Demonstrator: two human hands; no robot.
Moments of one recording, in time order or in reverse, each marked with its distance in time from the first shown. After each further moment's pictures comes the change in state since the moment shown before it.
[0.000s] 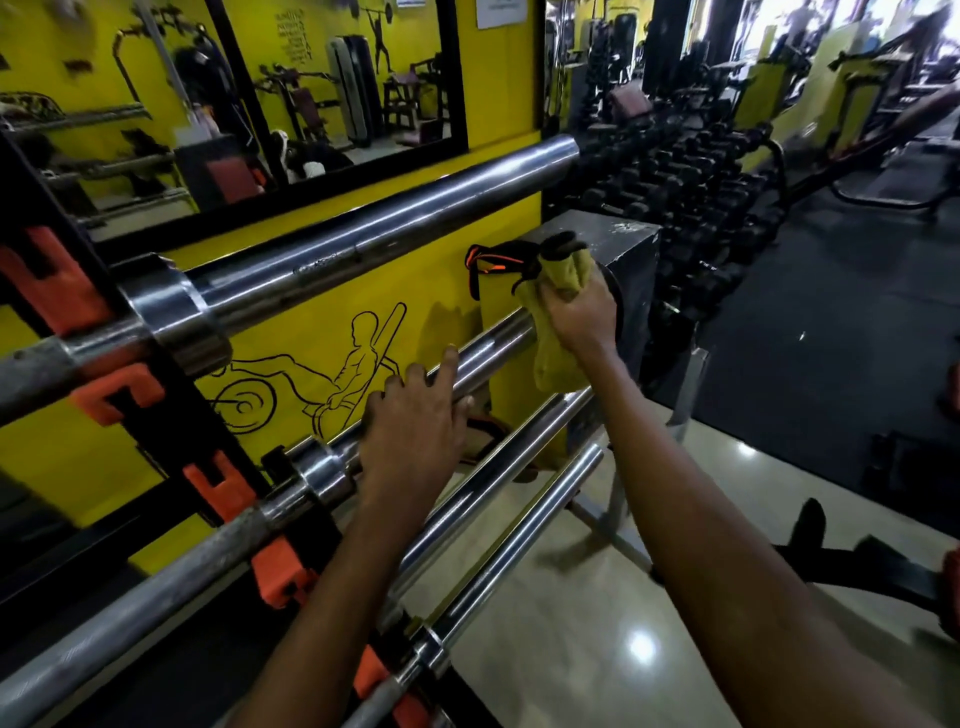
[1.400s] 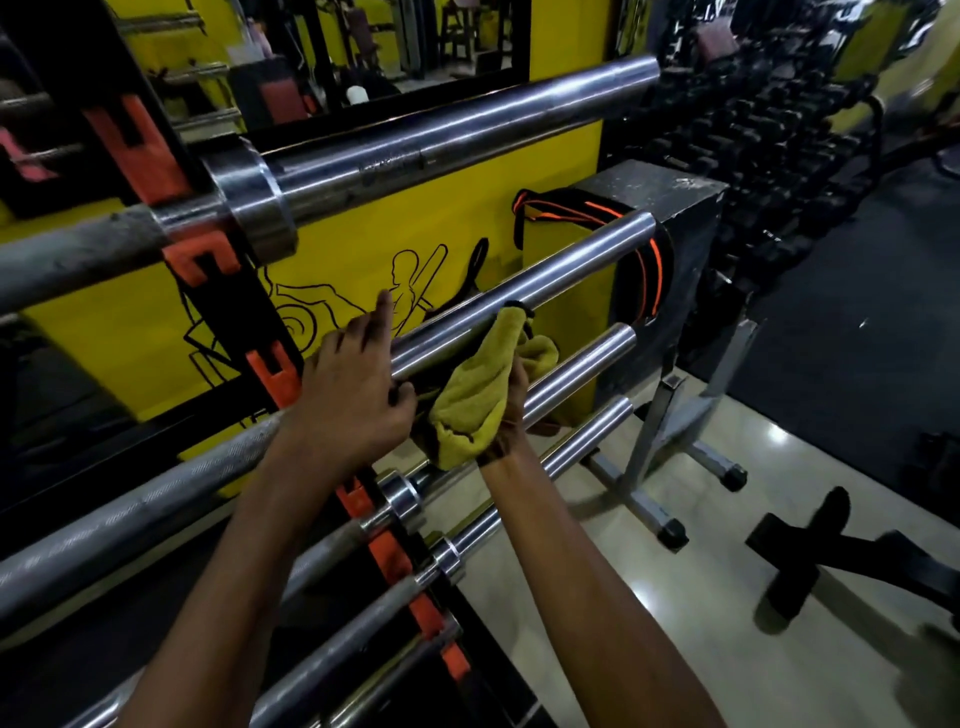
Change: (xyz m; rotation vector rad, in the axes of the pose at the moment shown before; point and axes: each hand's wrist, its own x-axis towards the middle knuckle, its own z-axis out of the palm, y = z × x) left_hand -0.067 -0.067 -0.047 -0.256 -0.202 -0.149; right_hand -0.199 -0.042 0.085 1.691 -0.506 0.681
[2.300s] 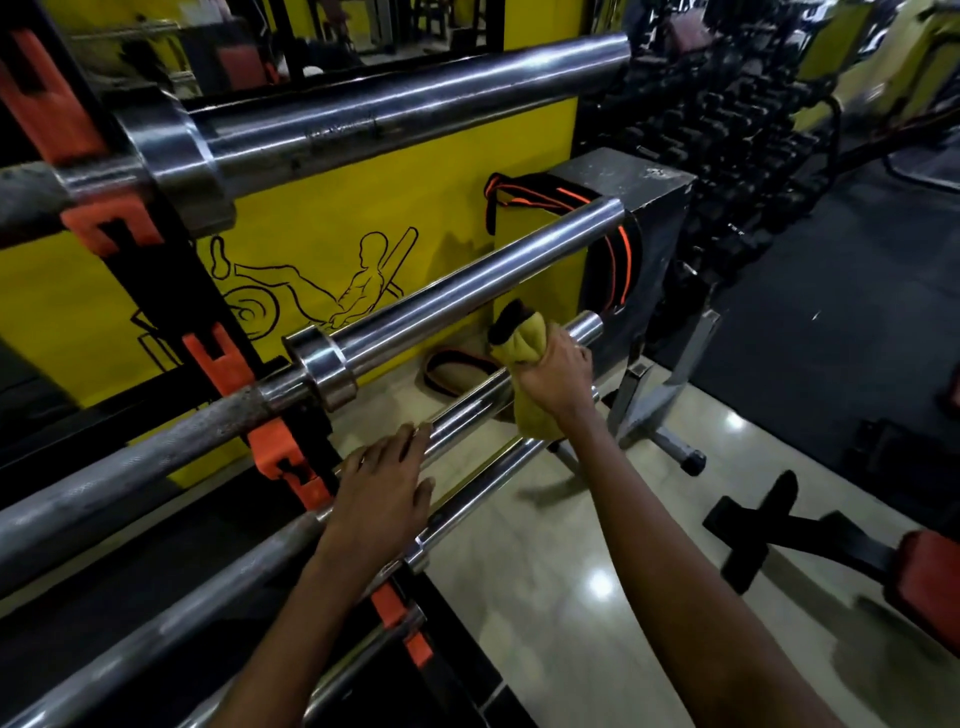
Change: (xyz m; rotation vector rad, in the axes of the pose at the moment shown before) left_hand -0.044 -0.003 0.152 0.079 -0.111 0.129; right_hand 0.011 -0.119 -0.099 -2.056 0.337 -0.297
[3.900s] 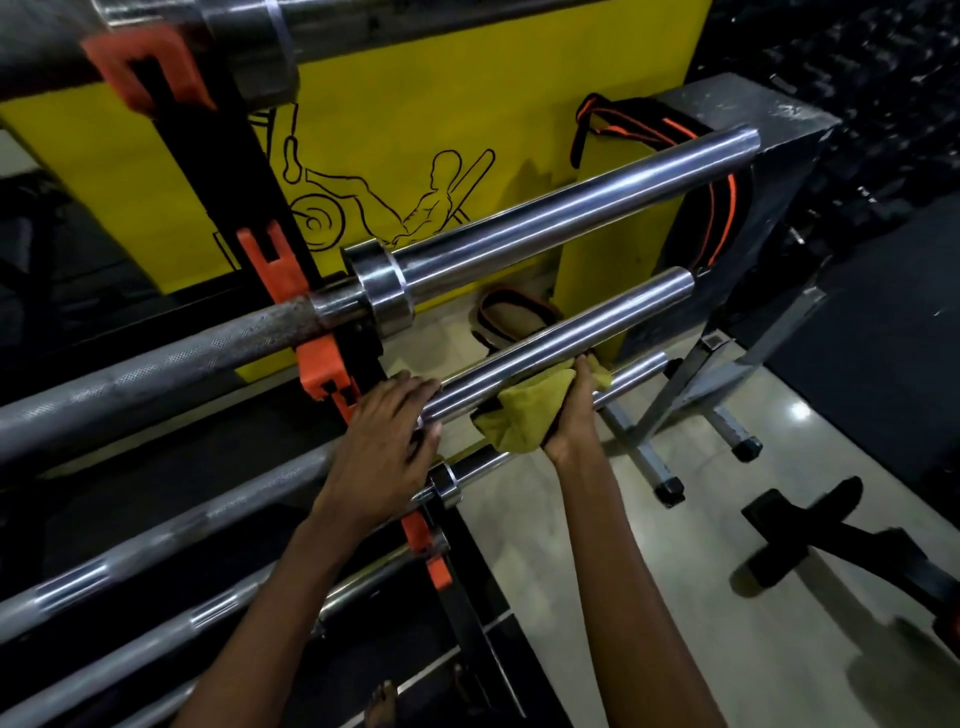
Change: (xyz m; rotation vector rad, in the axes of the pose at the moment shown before) left_hand -0.037 -0.033 0.010 -0.266 0.204 -0.063; right_hand -0.085 -0.044 0.055 1.277 -0.143 1.023
